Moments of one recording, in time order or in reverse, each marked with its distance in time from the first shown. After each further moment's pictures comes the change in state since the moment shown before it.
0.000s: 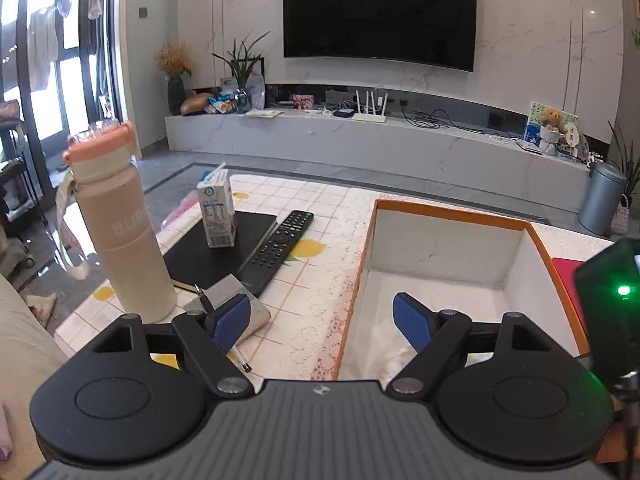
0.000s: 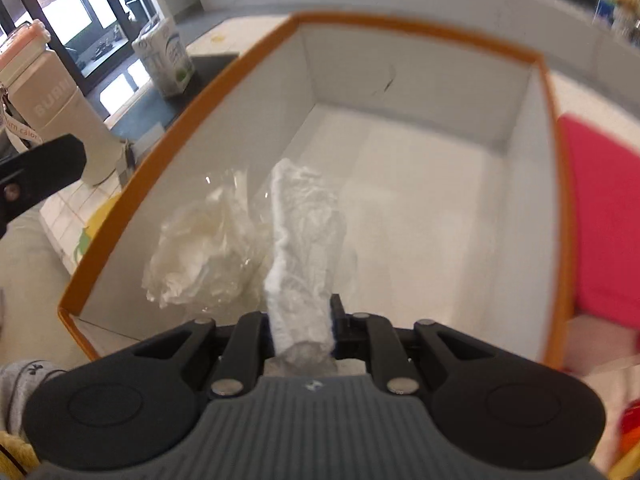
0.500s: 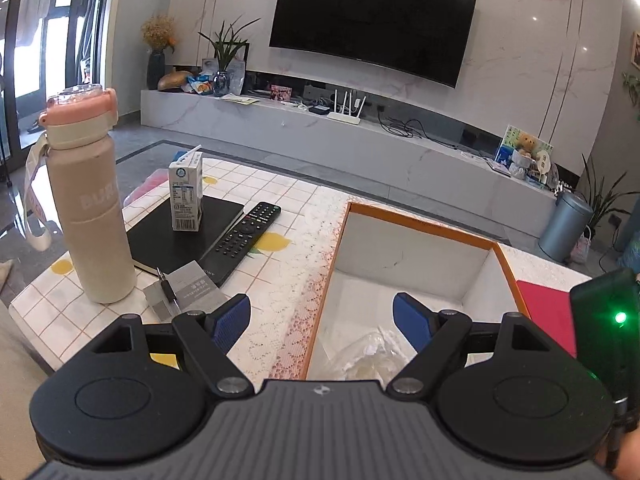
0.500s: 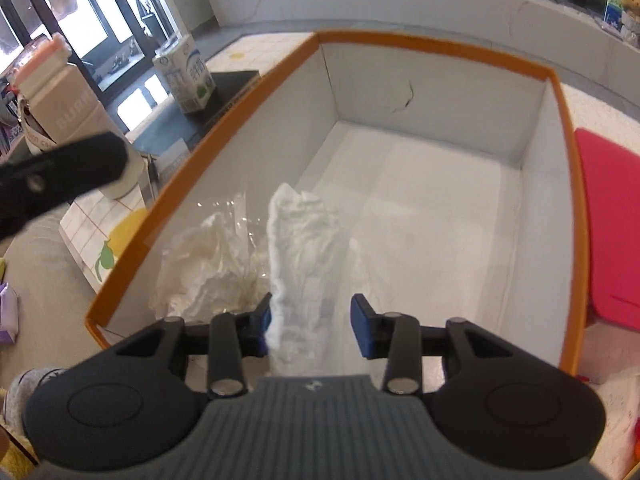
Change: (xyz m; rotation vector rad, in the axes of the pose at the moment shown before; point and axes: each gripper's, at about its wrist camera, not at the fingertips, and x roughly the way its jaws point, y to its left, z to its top) left arm 0.005 0.013 0.001 -0.106 0.015 -0.137; right arm -0.014 0.004 -0.002 -0.016 -0.070 0.034
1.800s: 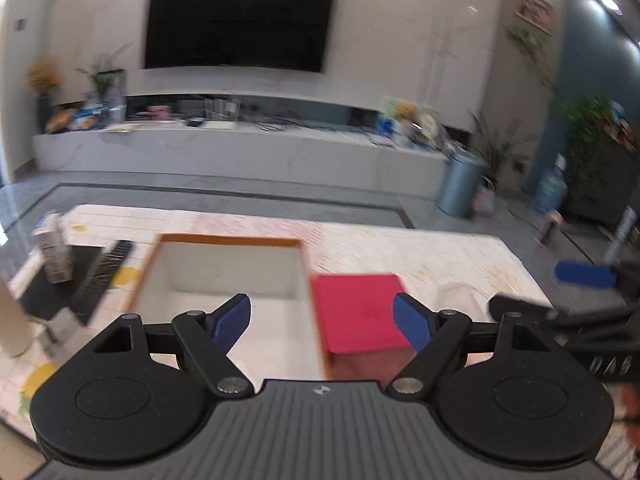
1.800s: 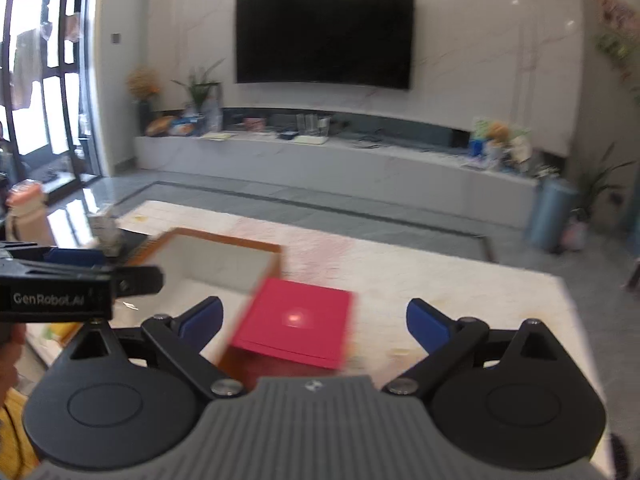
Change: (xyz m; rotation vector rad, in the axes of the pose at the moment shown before) left arm -0.043 -0.156 0.009 0.238 0.023 -0.279; right arm -0.255 -0.105 -0.082 -0.002 -0.499 -0.345
